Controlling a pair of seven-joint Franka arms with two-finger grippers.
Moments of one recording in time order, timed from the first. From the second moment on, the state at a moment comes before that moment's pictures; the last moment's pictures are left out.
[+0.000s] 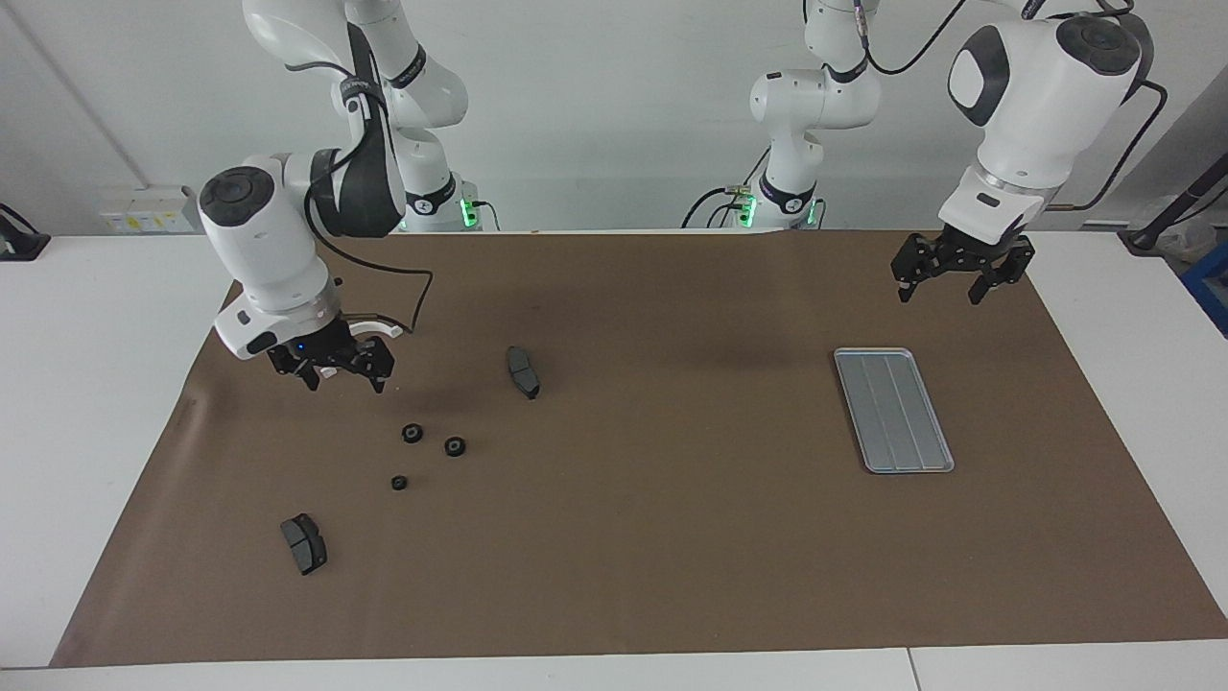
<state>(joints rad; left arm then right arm) -0.11 -0.03 0.04 -1.75 0.03 1.77 0.07 0.01 0.22 0.06 -1.93 -0.04 2.21 0.10</state>
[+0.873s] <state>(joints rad) -0.11 -0.03 0.03 -1.75 0.03 1.77 0.07 0.02 0.31 0.06 -2.02 -0.04 2.38 0.10</state>
